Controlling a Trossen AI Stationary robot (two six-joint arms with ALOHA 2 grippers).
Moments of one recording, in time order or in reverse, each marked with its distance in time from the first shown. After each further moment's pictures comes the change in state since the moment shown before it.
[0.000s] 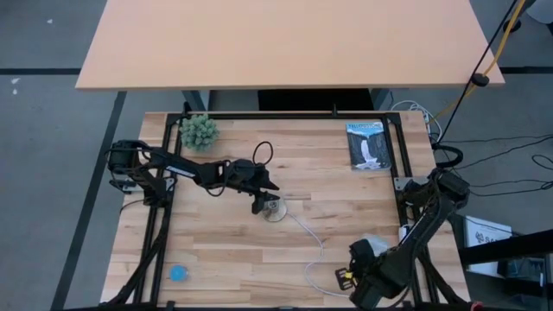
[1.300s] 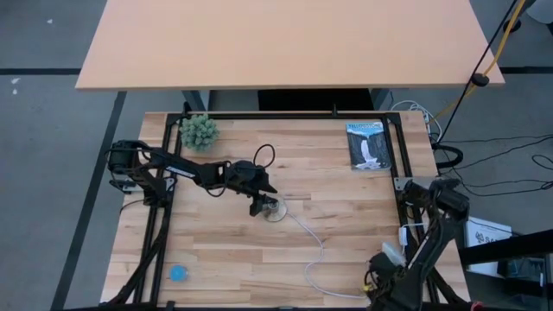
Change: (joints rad) left arm -0.008 0.000 0.000 -0.052 0.029 0.019; right arm 0.152 0.126 0.000 -0.191 -0.351 -0.063
